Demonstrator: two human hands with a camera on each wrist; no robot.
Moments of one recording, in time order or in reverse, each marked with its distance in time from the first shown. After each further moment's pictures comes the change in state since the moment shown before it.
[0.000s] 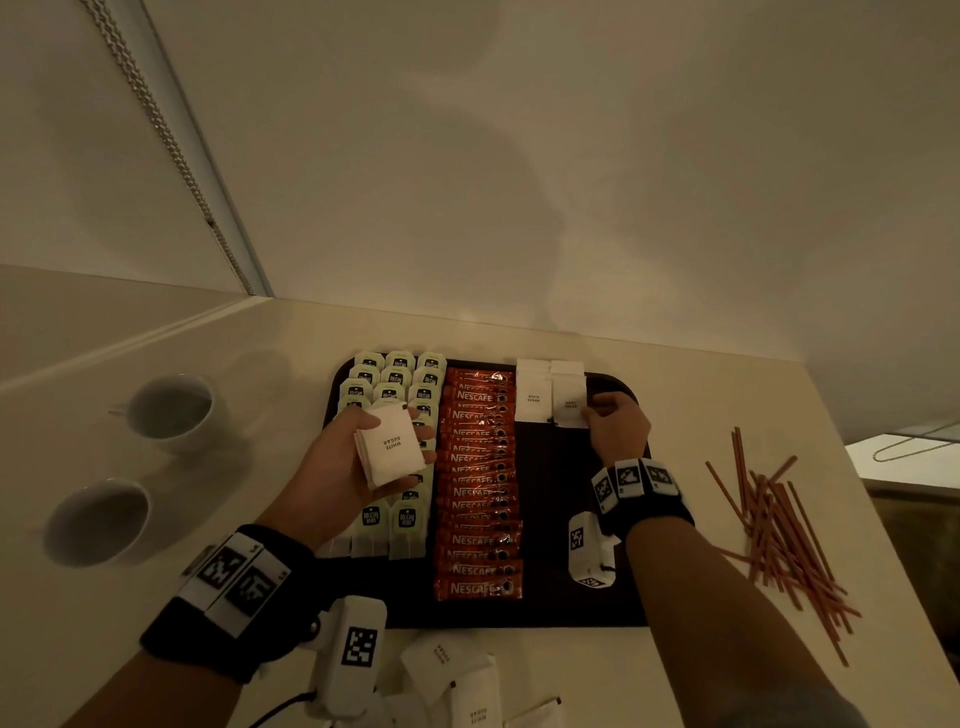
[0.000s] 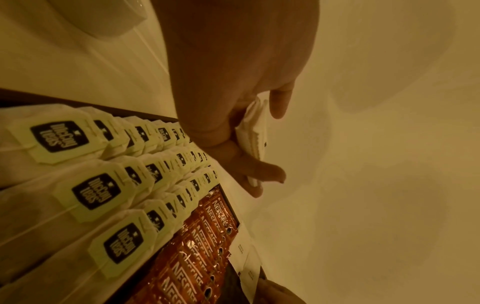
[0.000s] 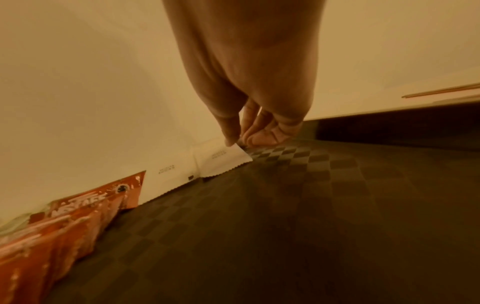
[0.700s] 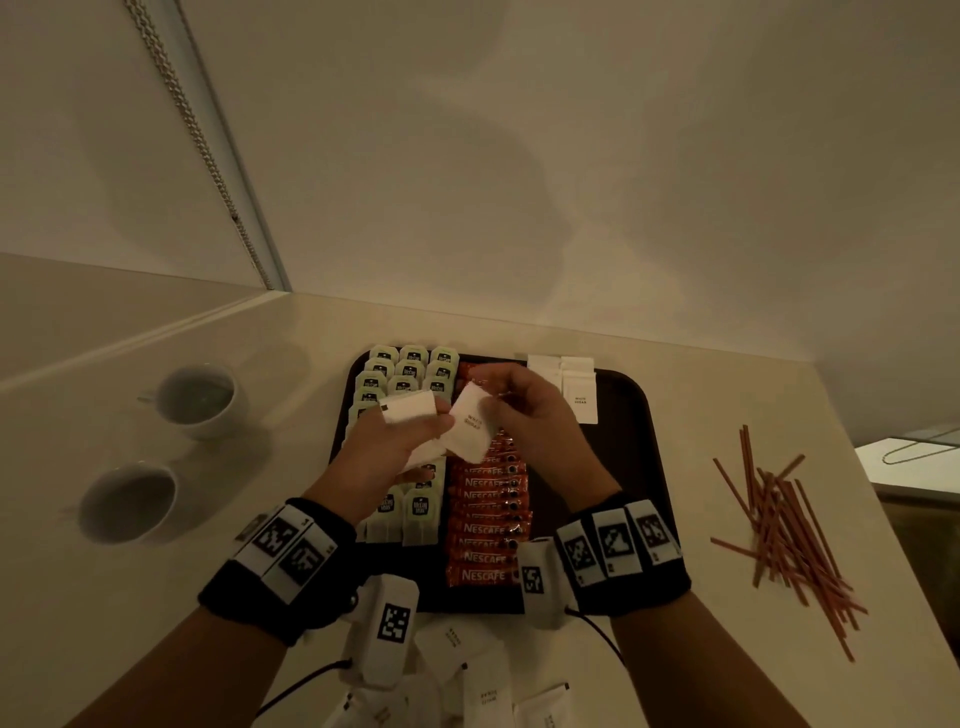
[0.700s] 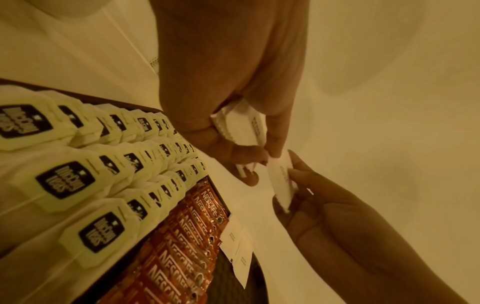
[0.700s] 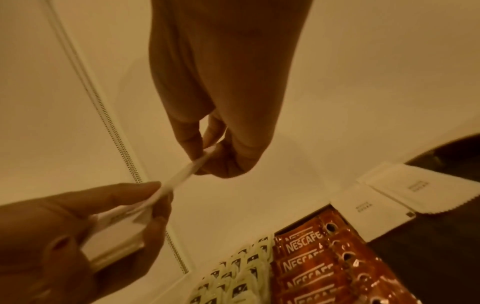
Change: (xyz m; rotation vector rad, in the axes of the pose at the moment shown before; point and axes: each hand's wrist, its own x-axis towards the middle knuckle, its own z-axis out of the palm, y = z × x) left_hand -0.006 -0.007 0.019 0.395 0.143 0.197; right_hand -0.112 -0.101 -0.008 0.542 -0.617 -0.352
